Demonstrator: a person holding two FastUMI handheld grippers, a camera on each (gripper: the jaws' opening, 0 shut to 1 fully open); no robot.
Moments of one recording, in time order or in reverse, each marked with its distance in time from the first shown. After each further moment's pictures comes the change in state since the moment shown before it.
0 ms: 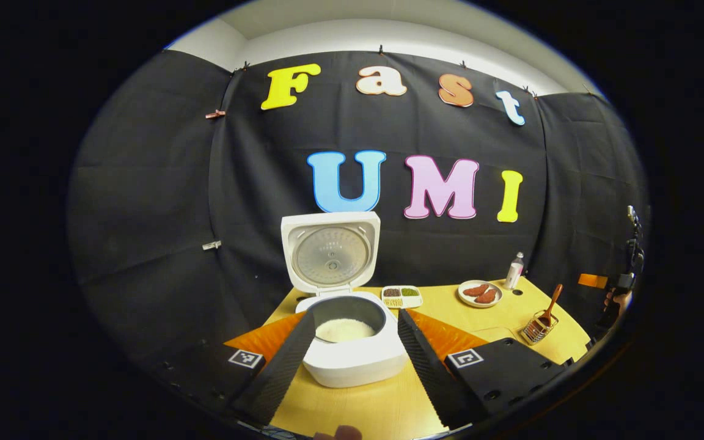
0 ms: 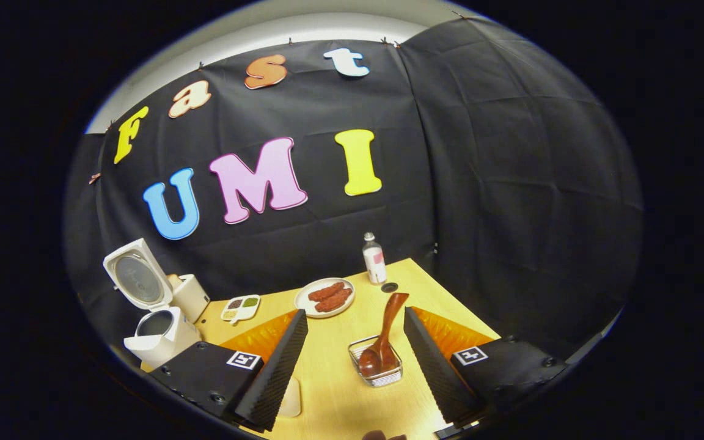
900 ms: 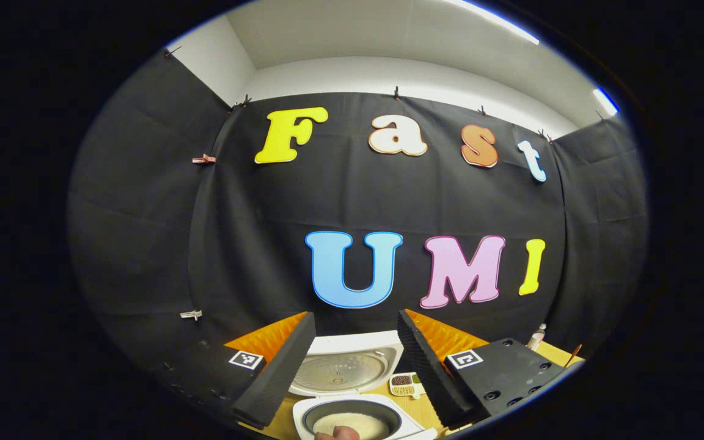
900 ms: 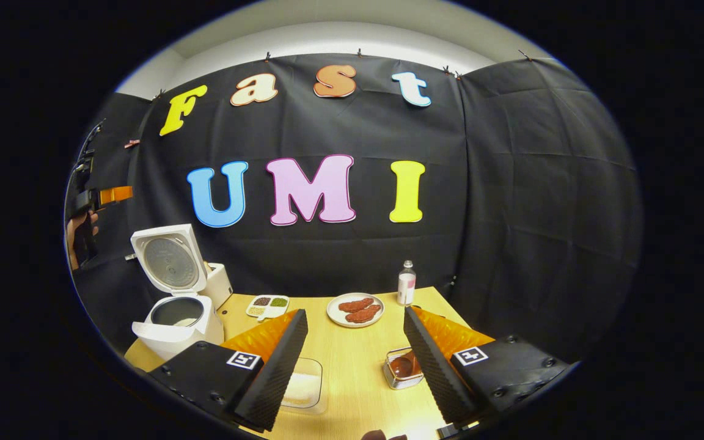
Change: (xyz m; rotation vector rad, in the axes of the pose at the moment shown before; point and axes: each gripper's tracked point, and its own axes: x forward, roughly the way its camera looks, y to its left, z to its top) left arm 0.167 0.044 0.176 -0.061 -0.313 0.021; right arm -0.052 0.088 0.037 -0.191 -0.056 0.054
